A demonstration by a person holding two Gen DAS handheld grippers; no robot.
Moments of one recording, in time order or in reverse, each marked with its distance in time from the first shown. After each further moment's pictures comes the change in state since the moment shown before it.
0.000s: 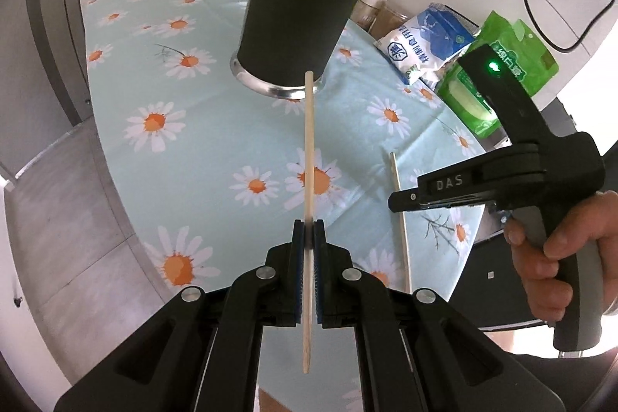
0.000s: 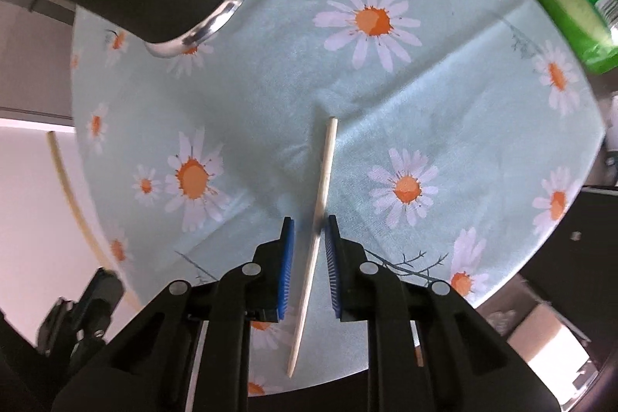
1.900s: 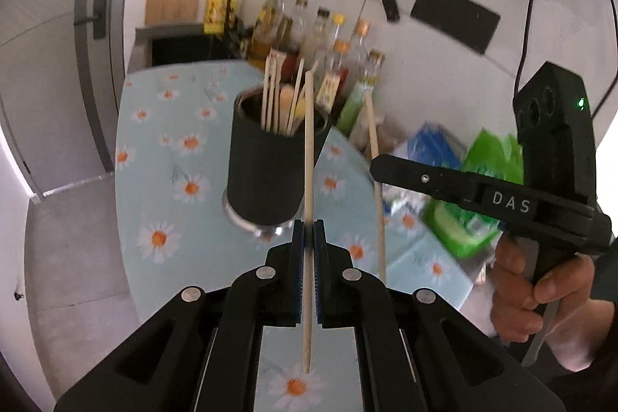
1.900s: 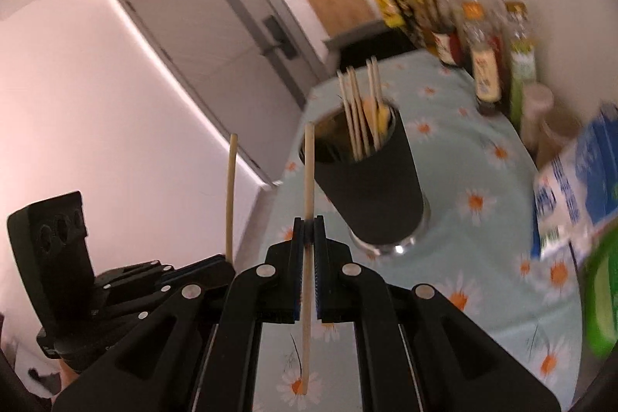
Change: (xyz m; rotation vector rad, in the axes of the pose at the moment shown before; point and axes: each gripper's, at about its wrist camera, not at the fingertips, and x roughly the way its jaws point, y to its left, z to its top) left arm -0.058 -0.085 0.079 -0.115 -0.351 0.147; right arm -0.184 -0.044 0.041 -0.579 -0.564 0.716
